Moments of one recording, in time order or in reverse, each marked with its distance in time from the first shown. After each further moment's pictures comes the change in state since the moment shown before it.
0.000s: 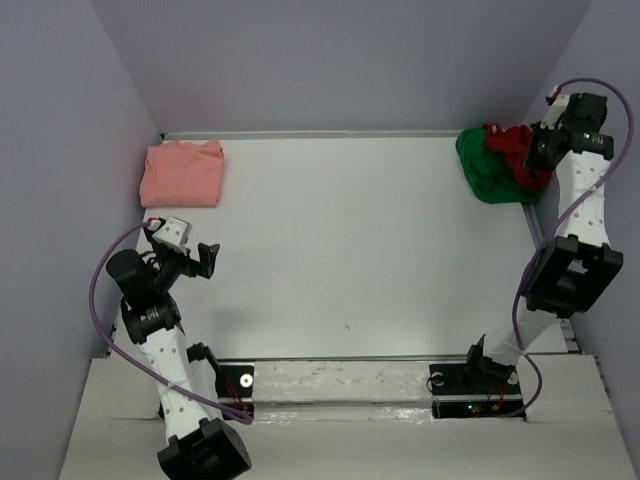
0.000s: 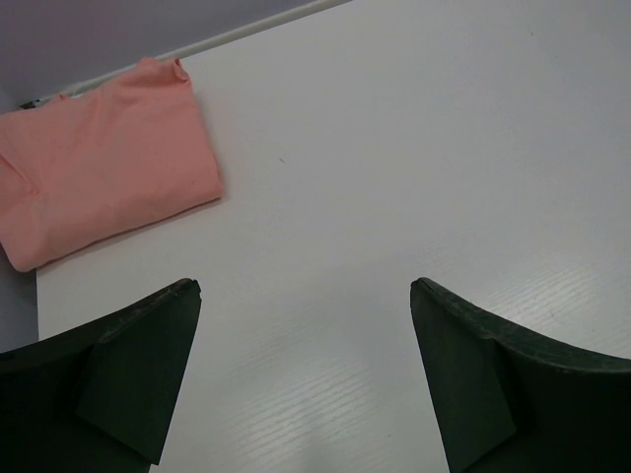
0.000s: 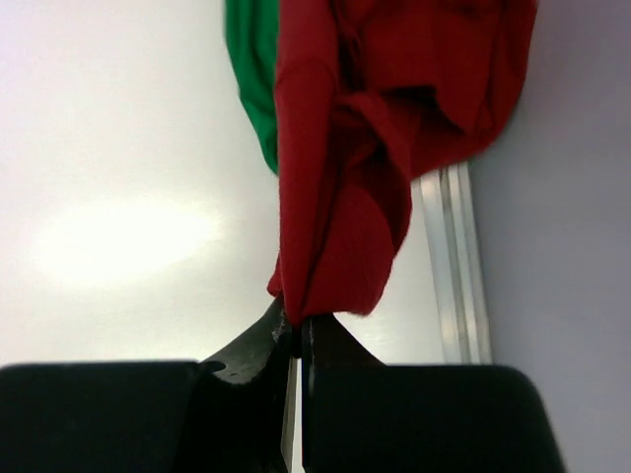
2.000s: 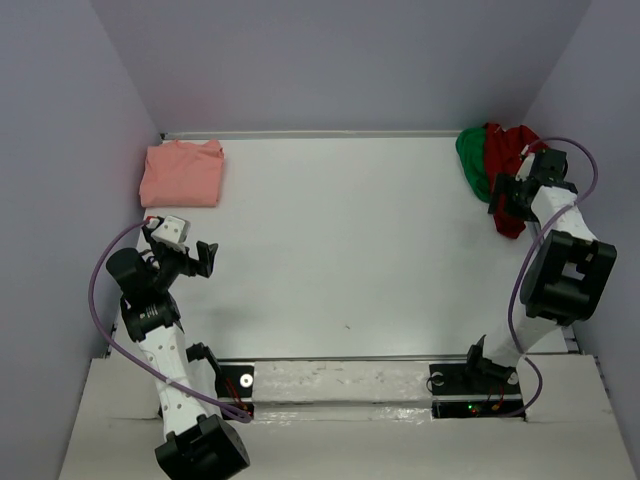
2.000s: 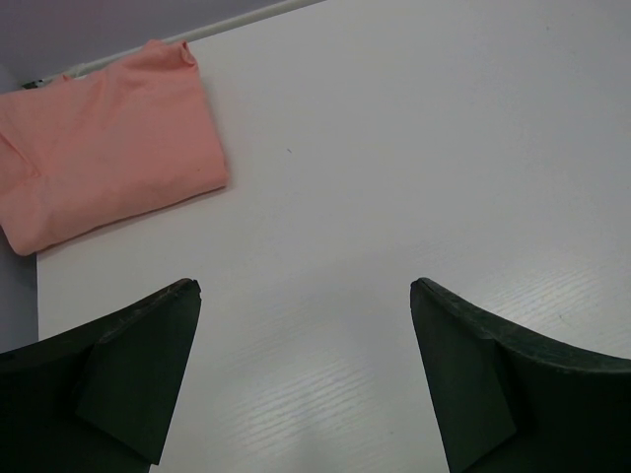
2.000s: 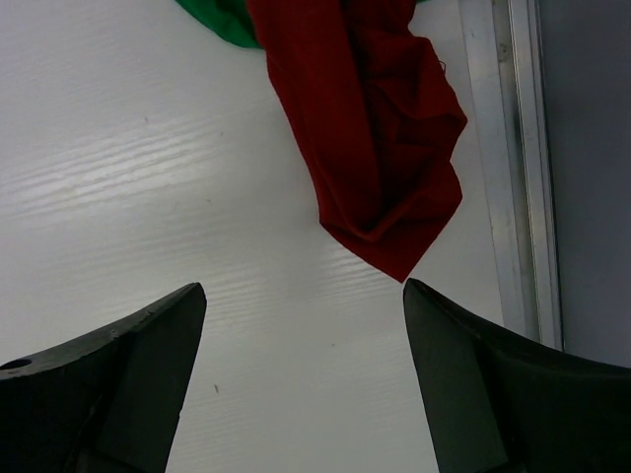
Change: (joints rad) left arm 0.000 0.023 0.000 0.001 -0.031 -0.011; right arm 0.001 -0.063 -0.450 0.235 0.063 0.023
